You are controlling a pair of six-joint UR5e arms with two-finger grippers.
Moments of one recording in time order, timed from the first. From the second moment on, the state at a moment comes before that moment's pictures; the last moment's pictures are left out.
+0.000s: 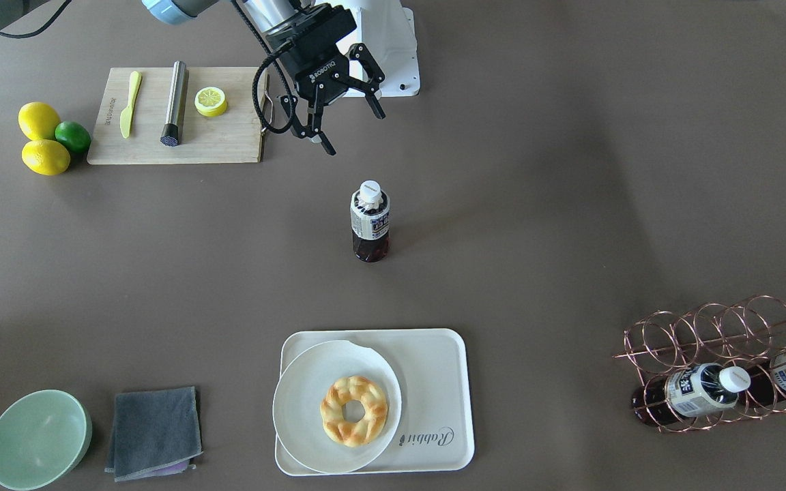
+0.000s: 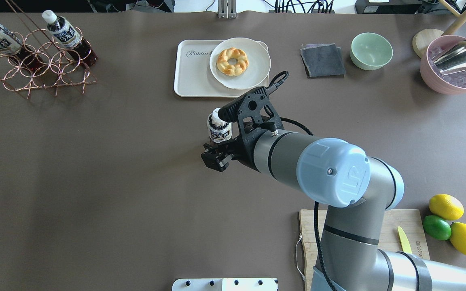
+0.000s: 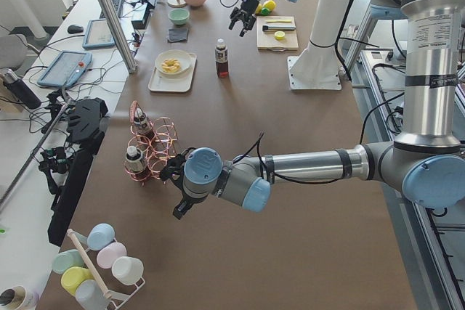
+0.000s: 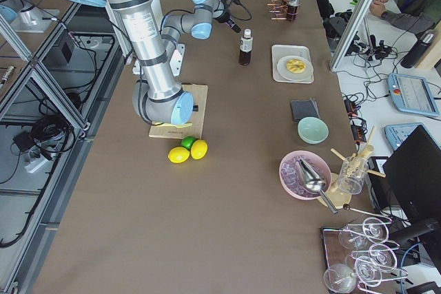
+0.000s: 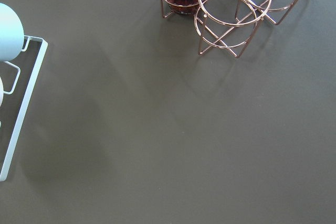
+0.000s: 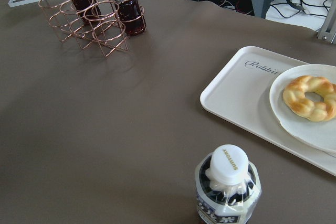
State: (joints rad) left arm -1.58 -1.52 -1.51 -2.07 -2.44 0.30; right arm 0.38 -1.02 1.99 -1.19 1.44 0.73
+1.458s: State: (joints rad) left arm -1.58 -1.52 -1.50 -2.08 -2.44 0.30; right arm 0.36 -0.93 1.80 -1.16 1.17 0.84
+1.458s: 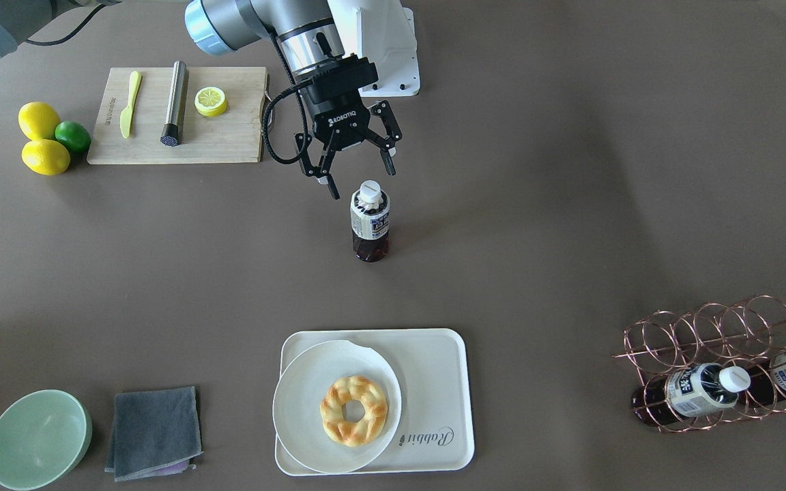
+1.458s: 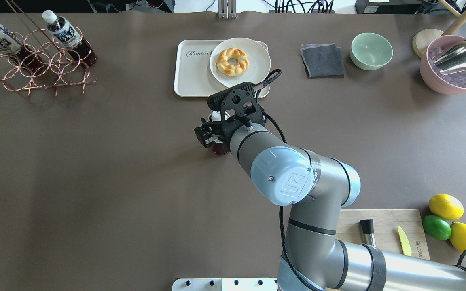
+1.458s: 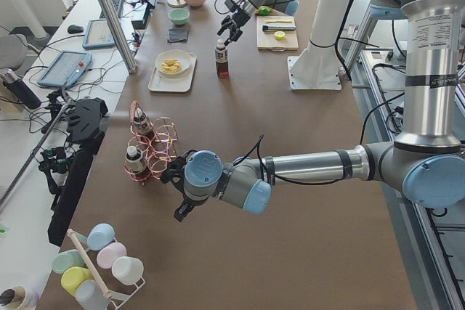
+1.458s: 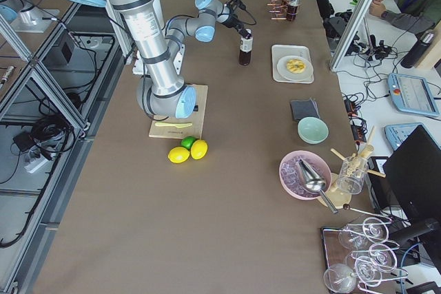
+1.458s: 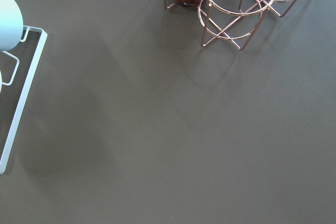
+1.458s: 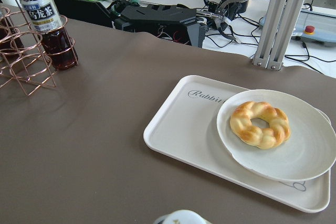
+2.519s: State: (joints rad) left arm -1.58 -1.52 -1.50 -2.08 -2.44 0.30; right arm 0.35 -0.93 1.78 -1.13 1.17 0.84
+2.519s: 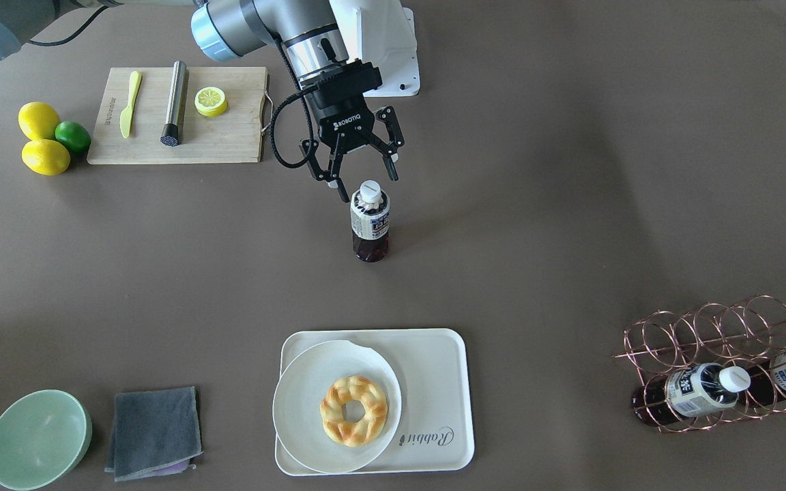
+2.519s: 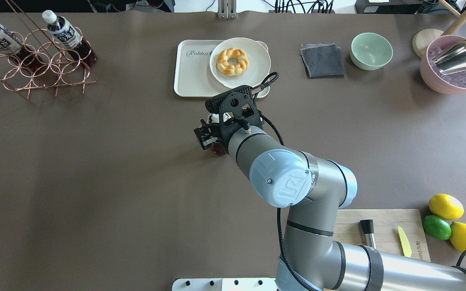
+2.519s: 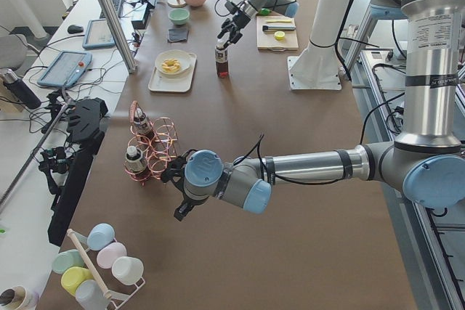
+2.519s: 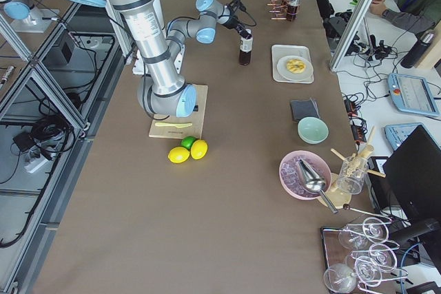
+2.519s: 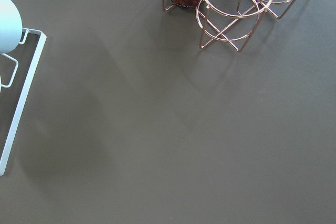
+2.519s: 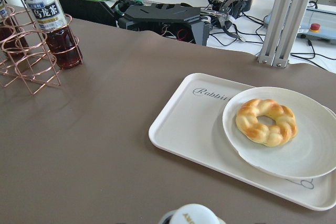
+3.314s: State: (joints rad) left arm -1.58 -1.52 -1.50 -2.08 -2.45 0.31; right arm 0.35 -0.93 1.78 -1.13 1.17 0.84
